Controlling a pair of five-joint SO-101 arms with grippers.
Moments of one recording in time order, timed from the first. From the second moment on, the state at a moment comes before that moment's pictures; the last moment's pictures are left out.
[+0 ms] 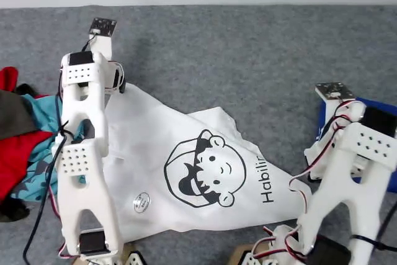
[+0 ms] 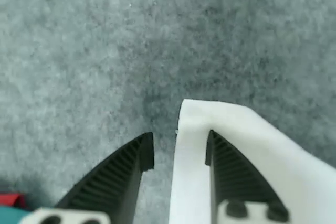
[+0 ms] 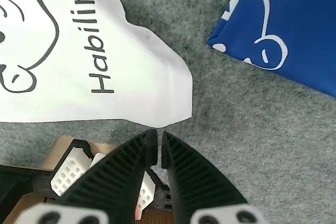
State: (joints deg) left arm -12.0 56.4 -46.4 76.2 -6.8; right arm 23.0 -21.5 22.0 100.7 31.3
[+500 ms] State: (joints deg) left arm -11.3 73.9 -78.6 96.7 -13.8; right arm 23.0 -21.5 22.0 100.7 31.3
